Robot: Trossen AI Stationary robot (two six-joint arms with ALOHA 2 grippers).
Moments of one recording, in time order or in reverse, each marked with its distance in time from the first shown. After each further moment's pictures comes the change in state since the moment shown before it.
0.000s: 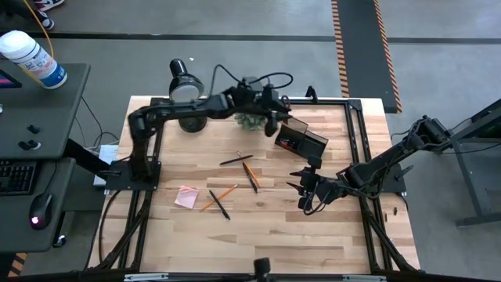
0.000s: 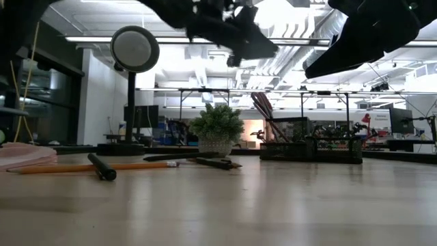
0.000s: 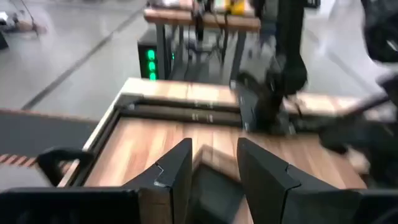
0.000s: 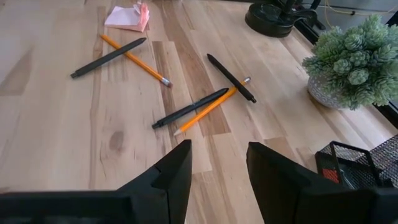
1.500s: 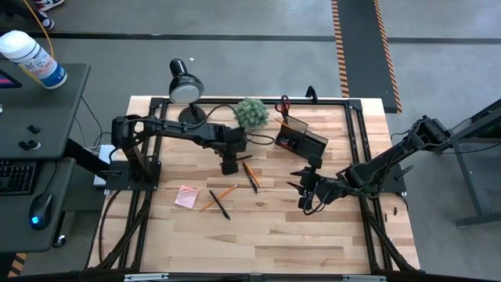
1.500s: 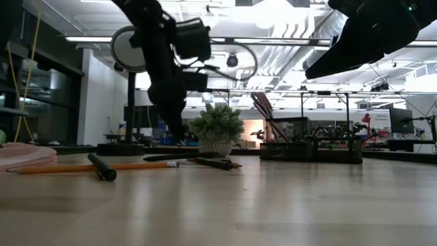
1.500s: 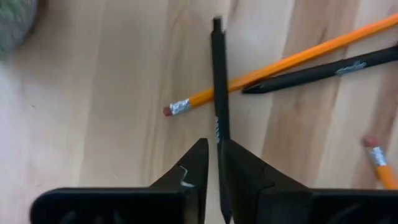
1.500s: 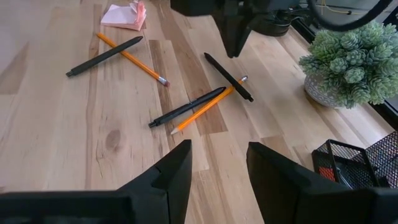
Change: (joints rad) left arm -0.159 -0.168 -0.484 -0.612 -0.363 -0.026; right arm 0.000 0.000 -0.001 -0.009 0.008 0.004
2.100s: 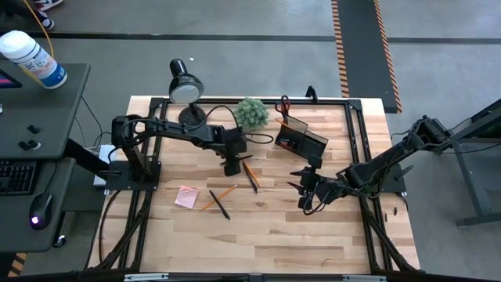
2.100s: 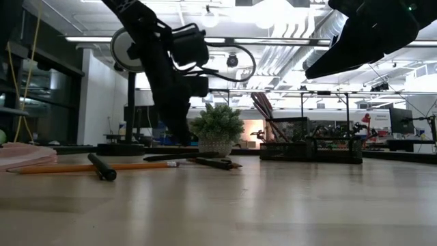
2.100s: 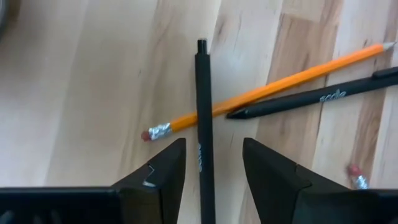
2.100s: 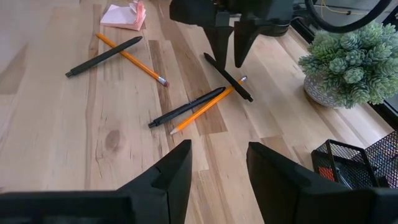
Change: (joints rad) left arm 0.010 0.001 -0.077 0.177 0.085 -0.036; right arm 0.000 0.000 0.000 0.000 0.002 0.000
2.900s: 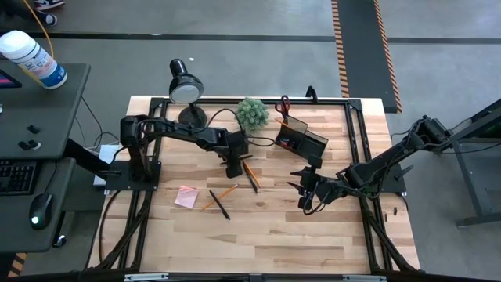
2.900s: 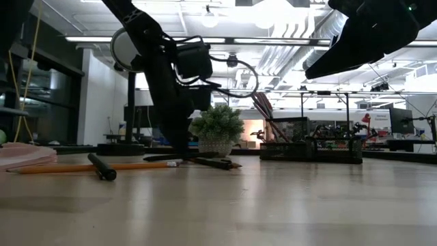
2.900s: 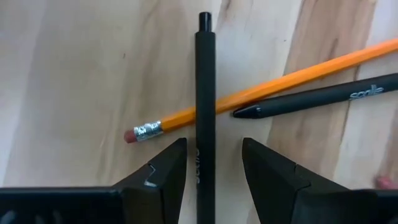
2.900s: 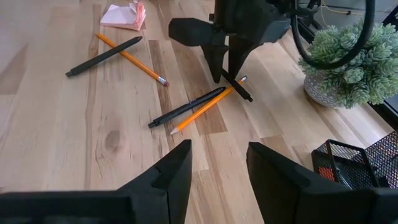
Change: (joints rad) left arm 0.000 0.084 0.002 0.031 0.007 -0.032; right arm 0.000 0.000 0.000 0.000 0.000 0.000
